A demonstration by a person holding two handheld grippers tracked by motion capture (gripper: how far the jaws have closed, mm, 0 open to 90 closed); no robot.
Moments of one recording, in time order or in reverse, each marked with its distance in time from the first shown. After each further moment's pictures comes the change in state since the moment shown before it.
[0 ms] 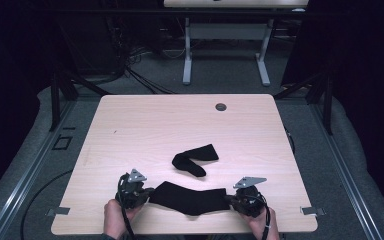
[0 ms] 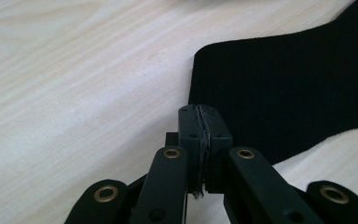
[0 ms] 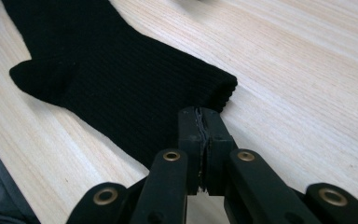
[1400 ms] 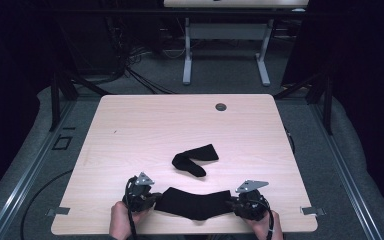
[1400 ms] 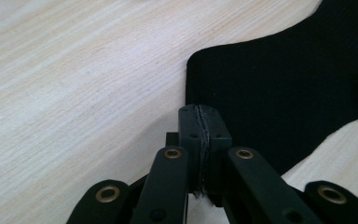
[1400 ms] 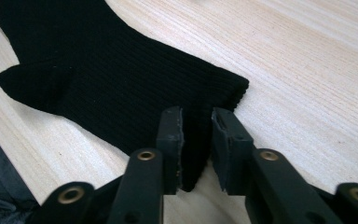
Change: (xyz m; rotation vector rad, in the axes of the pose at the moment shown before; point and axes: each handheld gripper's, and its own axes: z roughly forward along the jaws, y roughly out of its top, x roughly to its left) left arm -0.013 0.003 0.011 0.035 -0.068 0.030; right arm 0.002 -0.009 -0.004 0.005 -0.020 -0.031
